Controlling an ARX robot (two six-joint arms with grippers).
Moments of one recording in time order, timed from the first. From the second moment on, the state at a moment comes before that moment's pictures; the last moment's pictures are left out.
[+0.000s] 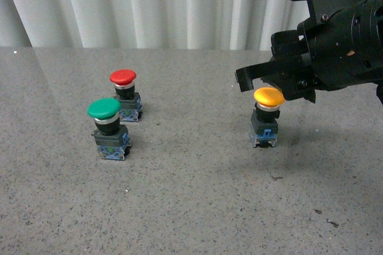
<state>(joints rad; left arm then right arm) 0.00 0.01 0.01 0.00 0.00 -0.01 0.40 1.65 0.96 0.13 -0.08 -0.03</state>
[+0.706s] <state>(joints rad) 0.00 0.01 0.01 0.00 0.00 -0.01 0.36 1.68 0.94 0.12 -0.10 -0.05</state>
